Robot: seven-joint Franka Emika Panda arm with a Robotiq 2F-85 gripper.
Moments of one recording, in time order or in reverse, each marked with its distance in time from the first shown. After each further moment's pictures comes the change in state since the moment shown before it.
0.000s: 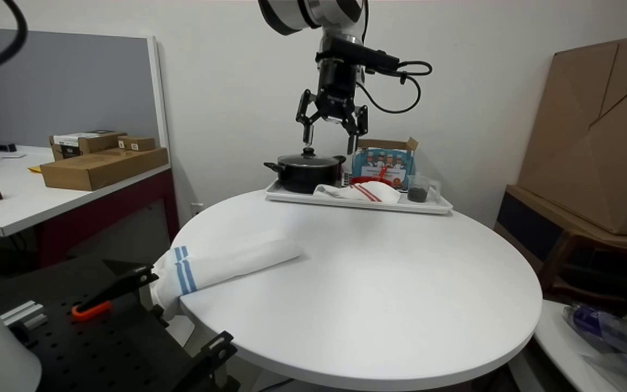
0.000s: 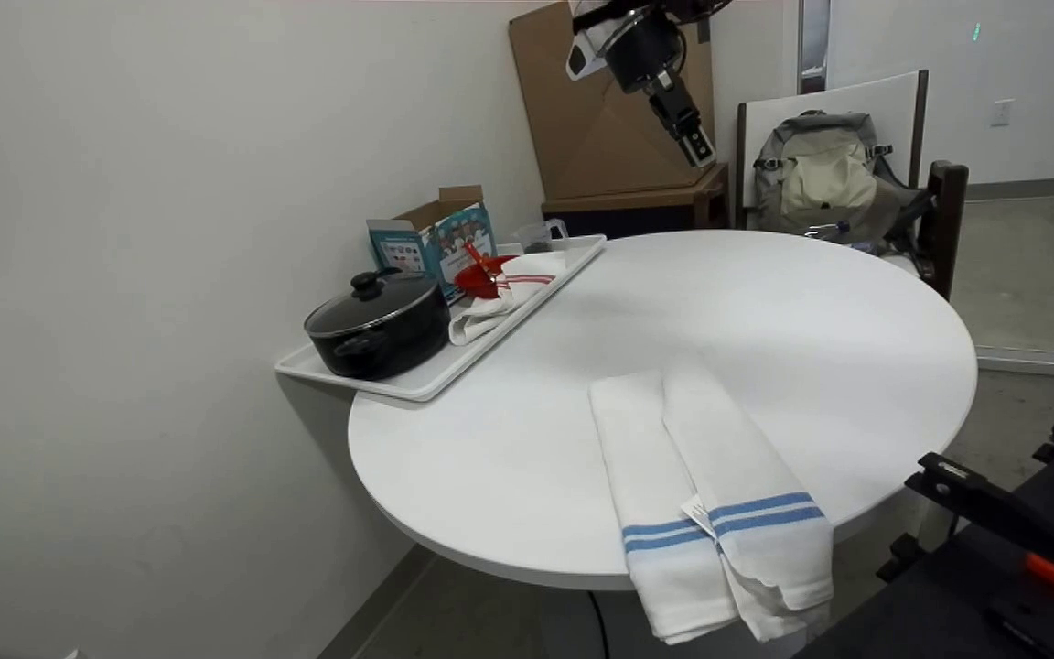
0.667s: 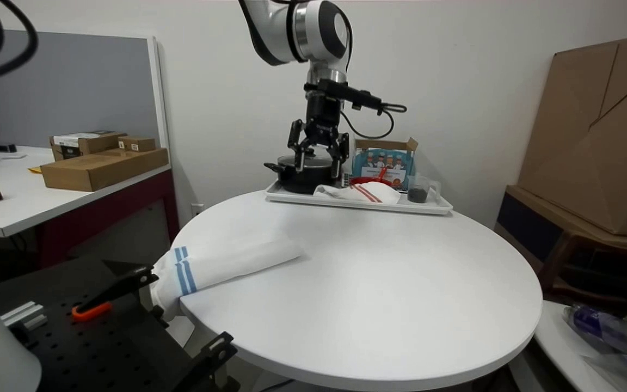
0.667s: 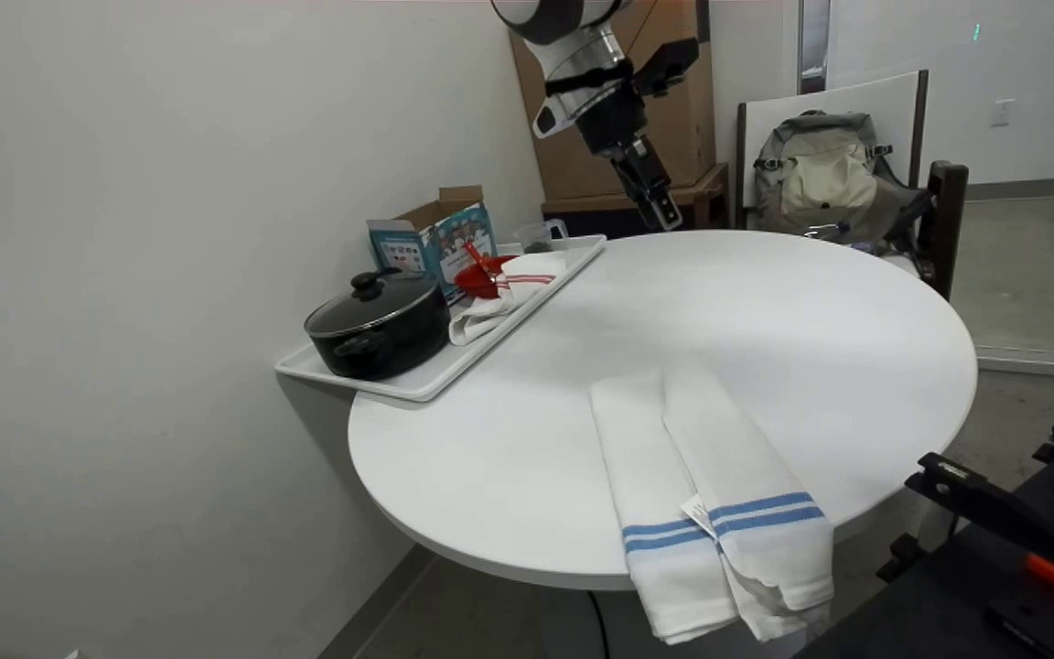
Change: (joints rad) arm 0.011 0.127 0.050 0.023 0.000 0.144 -0.139
